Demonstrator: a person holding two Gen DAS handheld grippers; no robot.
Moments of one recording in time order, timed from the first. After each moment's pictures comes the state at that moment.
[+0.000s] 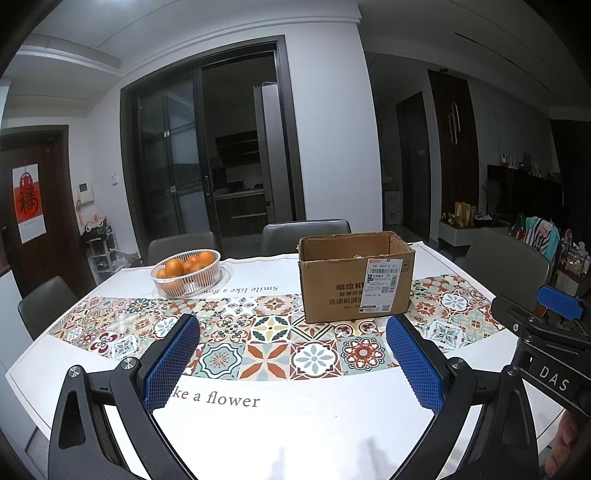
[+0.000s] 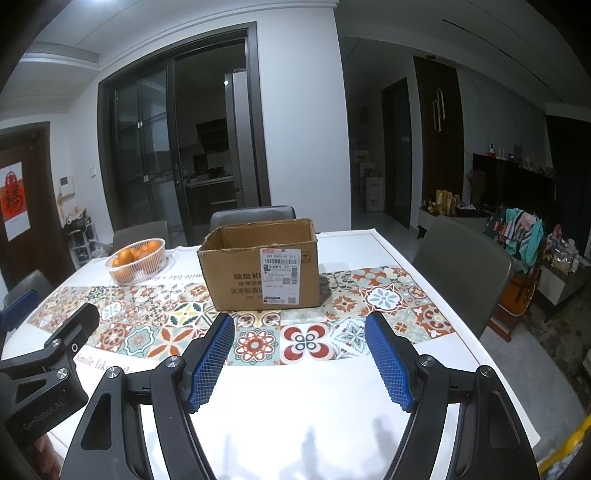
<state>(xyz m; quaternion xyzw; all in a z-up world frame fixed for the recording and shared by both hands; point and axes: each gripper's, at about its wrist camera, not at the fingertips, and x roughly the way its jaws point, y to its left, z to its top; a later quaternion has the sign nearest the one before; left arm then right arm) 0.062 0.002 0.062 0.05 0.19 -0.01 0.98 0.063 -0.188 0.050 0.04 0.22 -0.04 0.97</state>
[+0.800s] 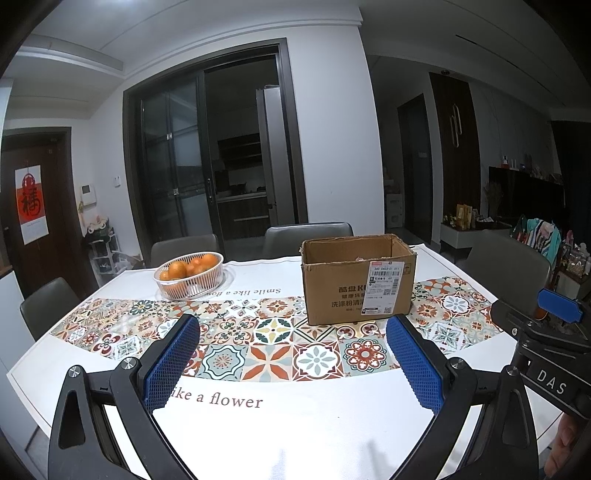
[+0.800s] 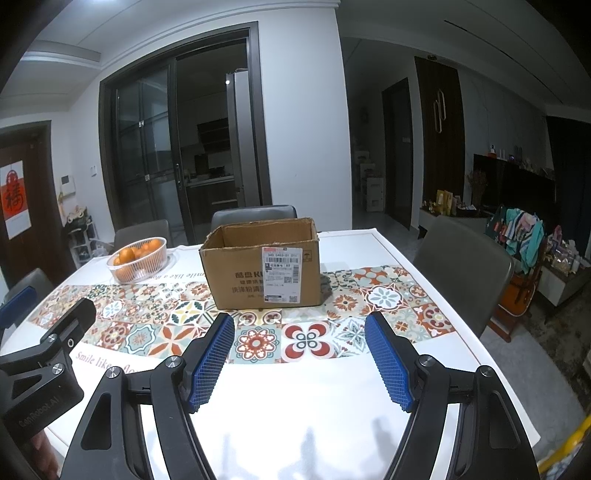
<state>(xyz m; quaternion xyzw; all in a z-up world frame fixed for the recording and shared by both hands) 0.059 0.004 0.066 0.05 0.18 0.00 0.98 0.061 -0.187 0.049 0.04 0.22 -0.04 0.97</state>
